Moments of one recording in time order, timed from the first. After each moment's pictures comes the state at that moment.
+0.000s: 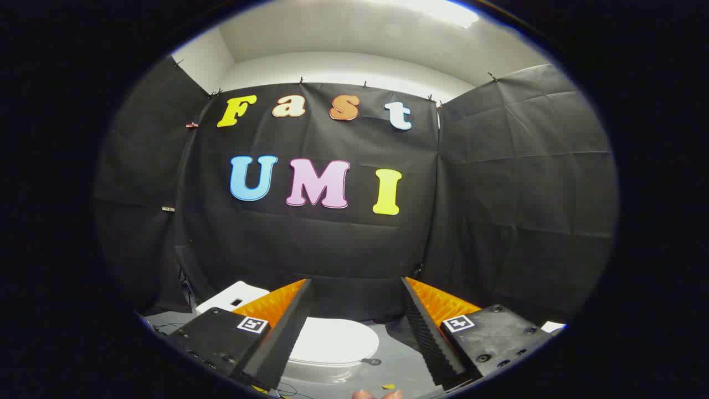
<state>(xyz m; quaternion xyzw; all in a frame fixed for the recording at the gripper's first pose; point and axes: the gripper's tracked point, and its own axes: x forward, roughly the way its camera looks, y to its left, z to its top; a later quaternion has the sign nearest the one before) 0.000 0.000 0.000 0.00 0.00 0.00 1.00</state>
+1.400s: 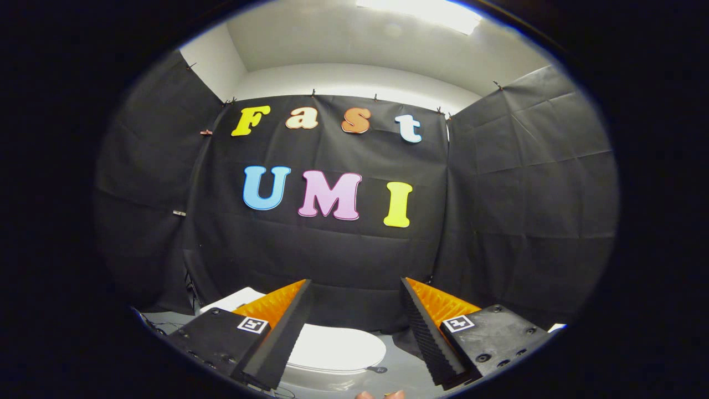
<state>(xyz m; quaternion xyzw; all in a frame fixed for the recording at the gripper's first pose) -0.011 0.016 -0.008 -0.01 -0.05 0.03 1.00</state>
